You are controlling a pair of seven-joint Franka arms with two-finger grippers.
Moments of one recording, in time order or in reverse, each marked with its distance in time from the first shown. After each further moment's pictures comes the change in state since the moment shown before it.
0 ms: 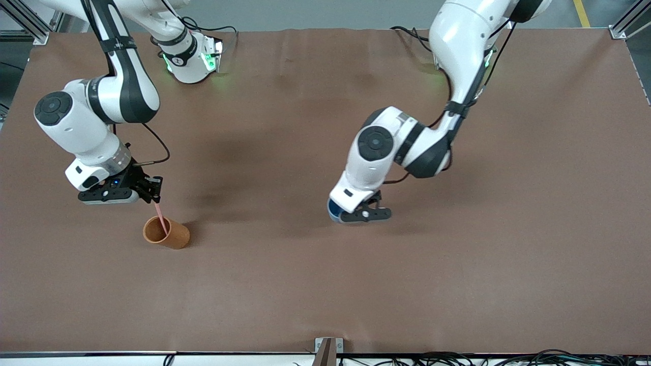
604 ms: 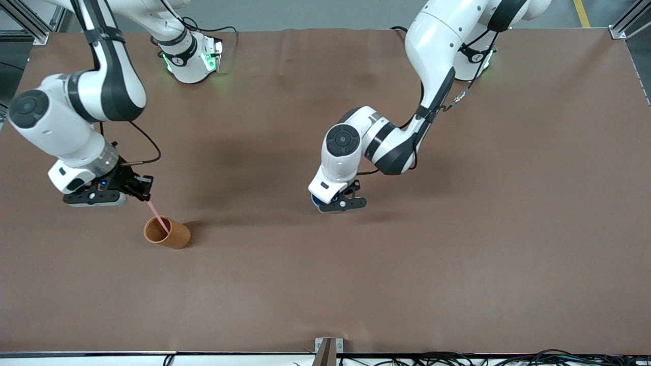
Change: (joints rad) left arm -0.071 0.068 0.002 0.015 0.000 0.004 -0.101; right arm -0.002 -0.004 -0.009 0.192 -0.002 -0.286 0.006
